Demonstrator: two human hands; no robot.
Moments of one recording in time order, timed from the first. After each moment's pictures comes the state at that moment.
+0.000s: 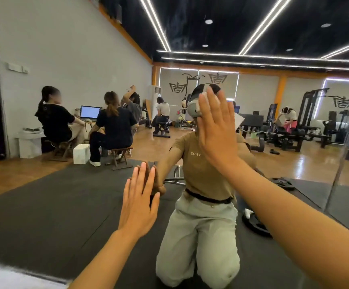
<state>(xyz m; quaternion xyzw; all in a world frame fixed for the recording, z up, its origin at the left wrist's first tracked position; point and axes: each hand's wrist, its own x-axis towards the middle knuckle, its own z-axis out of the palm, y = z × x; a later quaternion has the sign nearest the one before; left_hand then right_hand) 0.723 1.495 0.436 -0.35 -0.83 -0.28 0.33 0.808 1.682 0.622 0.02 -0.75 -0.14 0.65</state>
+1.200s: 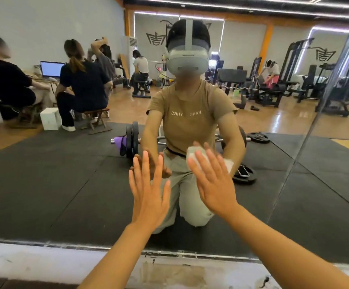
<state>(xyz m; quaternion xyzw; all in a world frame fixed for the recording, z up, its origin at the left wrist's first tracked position) 0.791 1.582 0.357 -0.36 -0.80 -0.35 0.33 0.886 1.760 0.383 0.04 -0.84 -0.18 0.51</state>
